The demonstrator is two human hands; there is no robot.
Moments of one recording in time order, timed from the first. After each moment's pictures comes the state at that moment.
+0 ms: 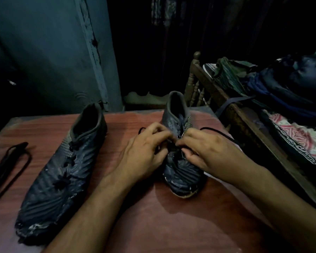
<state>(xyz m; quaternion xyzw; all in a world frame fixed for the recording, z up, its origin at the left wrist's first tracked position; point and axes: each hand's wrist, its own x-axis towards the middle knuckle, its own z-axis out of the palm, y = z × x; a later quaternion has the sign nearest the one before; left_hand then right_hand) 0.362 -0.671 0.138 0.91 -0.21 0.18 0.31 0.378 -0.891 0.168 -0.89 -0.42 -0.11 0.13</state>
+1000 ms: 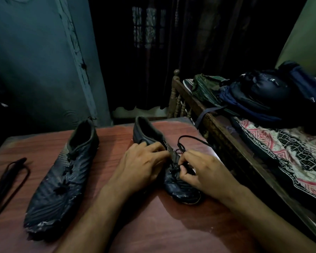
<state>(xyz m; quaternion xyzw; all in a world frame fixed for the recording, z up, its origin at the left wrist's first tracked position) 0.337 -0.691 0.154 0.93 -0.30 0.21 0.09 0.324 -0.921 0.154 -0.90 -0.35 -0.20 0.20</state>
